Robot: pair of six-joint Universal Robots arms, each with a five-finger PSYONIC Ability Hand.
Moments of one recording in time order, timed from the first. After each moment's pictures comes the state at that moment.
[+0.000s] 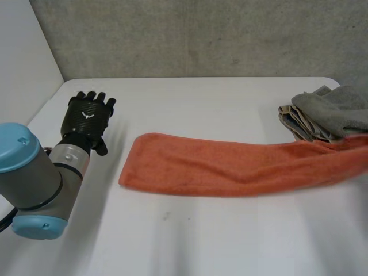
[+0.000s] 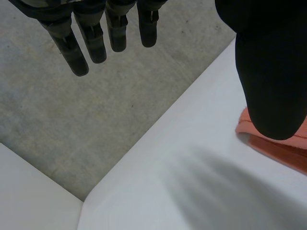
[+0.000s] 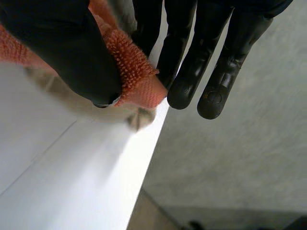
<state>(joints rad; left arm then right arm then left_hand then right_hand) 4.37 -1.90 -1.77 3.67 -1.59 3.64 1.30 -1.25 1.65 -0.15 1.35 2.29 0.20 0.21 0.21 0.21 0.05 0.98 1.18 1.18 1.19 0.98</state>
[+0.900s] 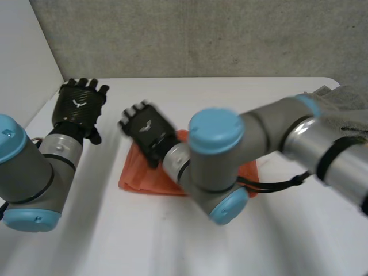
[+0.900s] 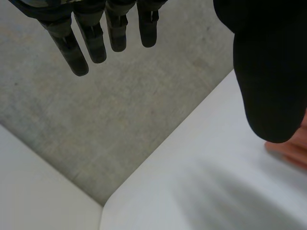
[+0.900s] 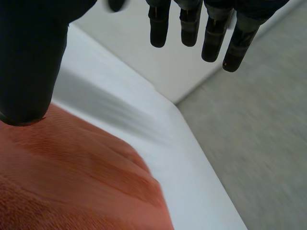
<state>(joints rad) 4.40 -1.86 -1.75 3.67 -1.58 3.62 2.42 -0.66 0.80 -0.08 1.37 2.59 0.20 0.21 0.21 0.21 0.05 0.21 0.22 0.22 0.24 0.07</state>
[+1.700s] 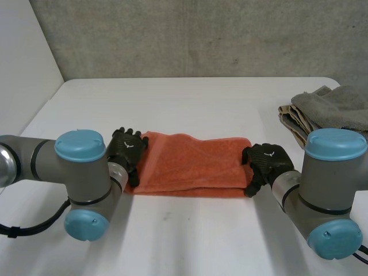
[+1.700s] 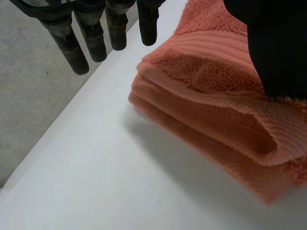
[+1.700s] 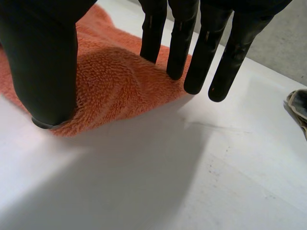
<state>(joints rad) 4.21 -2.24 -1.48 3.42 -1.69 3.70 2.00 -1.06 1.63 -0.16 1.55 2.97 0.20 0.21 0.21 0.21 0.05 0.52 0.60 0.60 0.59 0.39</state>
